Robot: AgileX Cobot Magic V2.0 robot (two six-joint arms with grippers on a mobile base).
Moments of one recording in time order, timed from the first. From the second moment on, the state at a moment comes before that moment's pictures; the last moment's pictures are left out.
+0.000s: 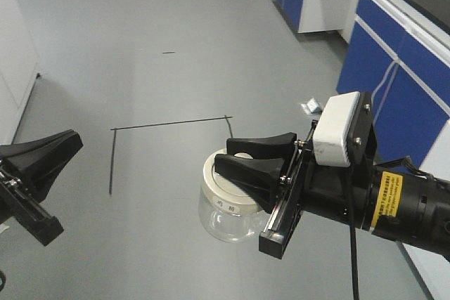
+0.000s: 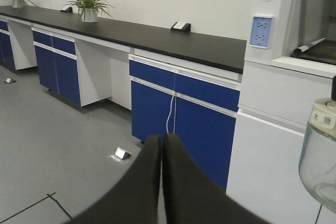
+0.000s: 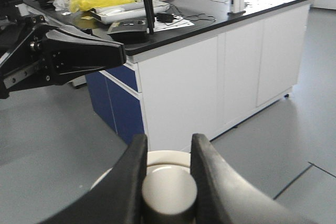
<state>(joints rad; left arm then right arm) -0.01 0.96 -0.34 0.96 -0.80 -0.82 0.46 1.23 -0.60 -1.08 -0.74 0.91</state>
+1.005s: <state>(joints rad) -0.01 0.96 -0.34 0.96 -0.80 -0.82 0.46 1.23 -0.60 -1.08 -0.74 0.91</state>
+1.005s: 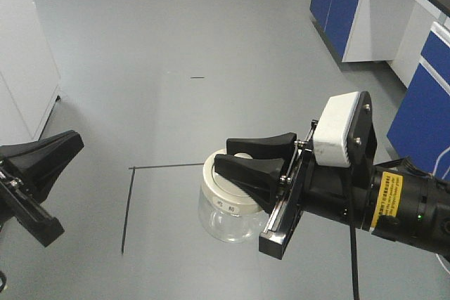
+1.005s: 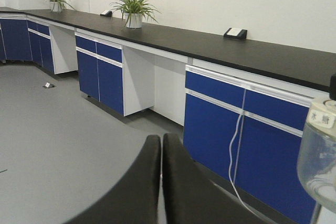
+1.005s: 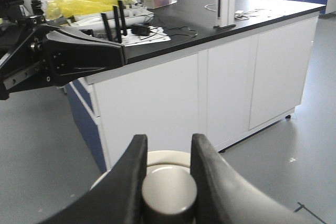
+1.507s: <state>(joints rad) -0.01 0.96 -0.34 0.96 -0.80 -0.82 0.46 1.23 -0.60 -1.08 -0.75 0.91</state>
